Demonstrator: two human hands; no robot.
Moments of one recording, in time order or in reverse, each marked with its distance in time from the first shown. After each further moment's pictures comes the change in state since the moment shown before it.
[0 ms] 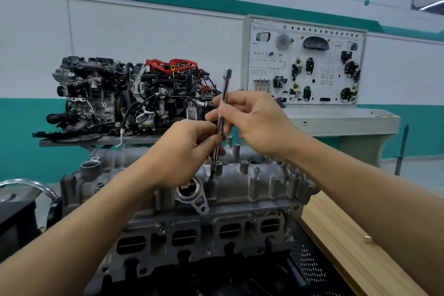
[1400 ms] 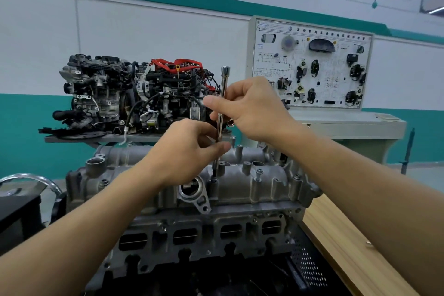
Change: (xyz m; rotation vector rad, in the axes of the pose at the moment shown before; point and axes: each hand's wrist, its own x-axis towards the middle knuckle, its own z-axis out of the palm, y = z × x) left_hand -0.004 0.007 0.001 0.042 0.047 -0.102; right_hand 0.014 -0.018 0.005 -0.248 0.076 -0.014
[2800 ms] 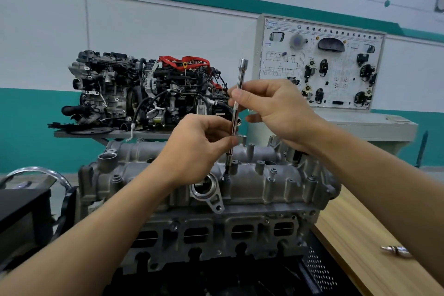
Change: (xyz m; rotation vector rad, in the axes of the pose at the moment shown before) left_hand -0.001 -0.009 0.004 -0.335 0.090 0.039; right_hand 0.005 0.019 -0.004 0.256 -0.055 0.066
